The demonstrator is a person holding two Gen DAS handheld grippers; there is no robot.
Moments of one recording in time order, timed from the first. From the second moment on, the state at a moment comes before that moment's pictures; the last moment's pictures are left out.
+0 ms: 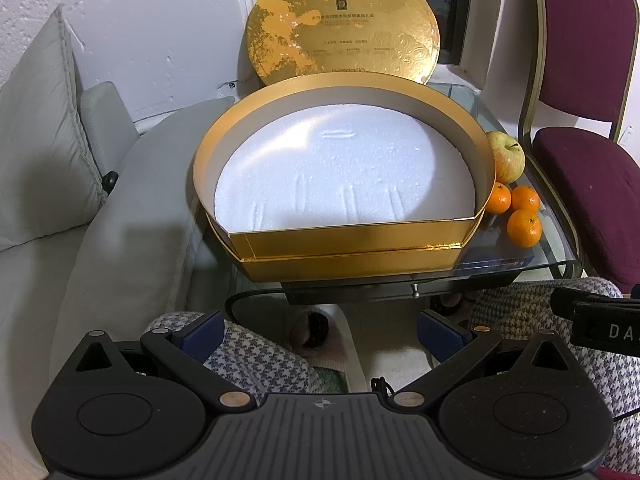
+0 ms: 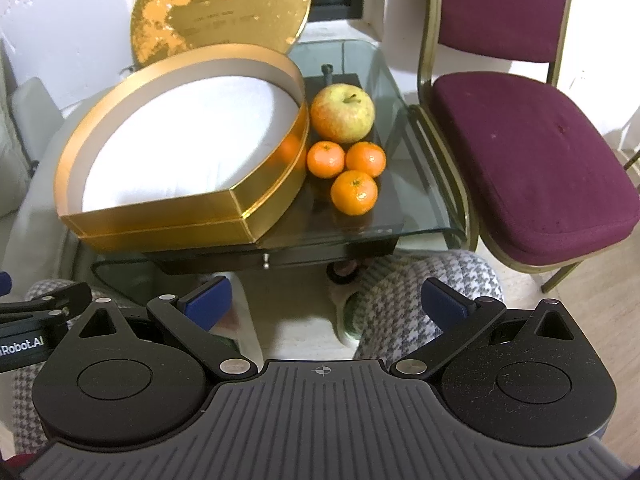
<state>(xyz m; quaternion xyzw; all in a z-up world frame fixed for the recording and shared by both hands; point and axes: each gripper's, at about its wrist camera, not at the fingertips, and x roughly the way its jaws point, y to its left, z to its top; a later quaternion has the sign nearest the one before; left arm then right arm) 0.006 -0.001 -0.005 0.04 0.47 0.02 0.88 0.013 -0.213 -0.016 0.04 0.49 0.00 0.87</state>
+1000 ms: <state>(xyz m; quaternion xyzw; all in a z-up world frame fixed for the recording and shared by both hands) 0.055 0.004 -0.005 0.03 0.43 0.03 0.90 0.065 -0.259 -0.034 0.12 0.39 0.03 0.91</state>
